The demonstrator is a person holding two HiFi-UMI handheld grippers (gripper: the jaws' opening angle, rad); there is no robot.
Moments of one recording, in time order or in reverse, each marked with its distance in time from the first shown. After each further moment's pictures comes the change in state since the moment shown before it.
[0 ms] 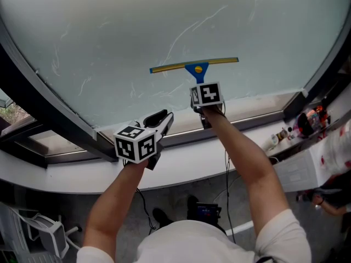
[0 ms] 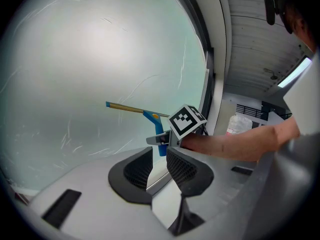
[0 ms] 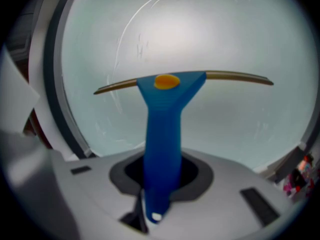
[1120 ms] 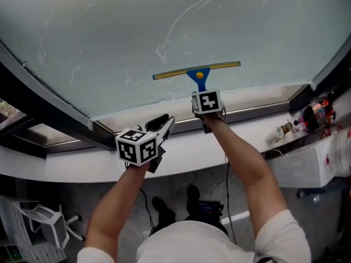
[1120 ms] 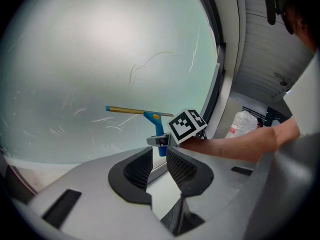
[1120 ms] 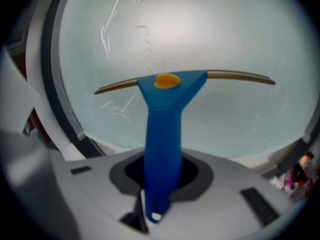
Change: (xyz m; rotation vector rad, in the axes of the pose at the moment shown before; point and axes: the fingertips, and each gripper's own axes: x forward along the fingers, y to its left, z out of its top) left arm 0.020 0.020 -0.076 -0.106 0.099 0.025; right arm 0.054 -0.010 -0.092 -0.017 0.102 -0.008
